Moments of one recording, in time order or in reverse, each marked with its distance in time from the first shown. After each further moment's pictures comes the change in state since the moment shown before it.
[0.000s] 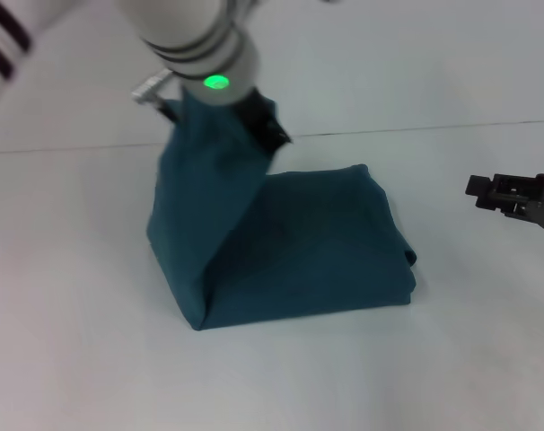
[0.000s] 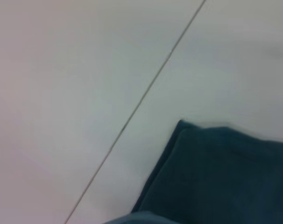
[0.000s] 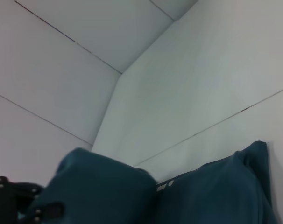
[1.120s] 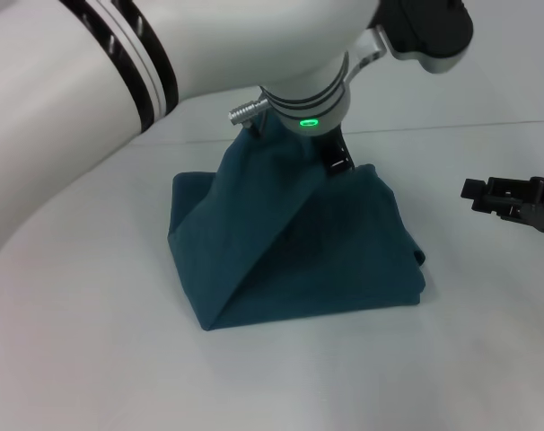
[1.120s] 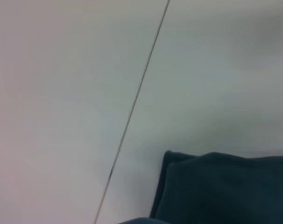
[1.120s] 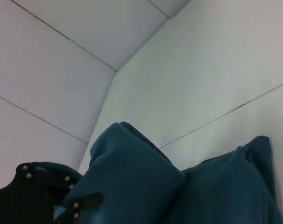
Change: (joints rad) left arm -0.142 -0.035 0.260 -0.252 0.000 -0.263 -0.051; right arm 0.003 0.005 -0.016 0.002 -0.001 0.022 0.005
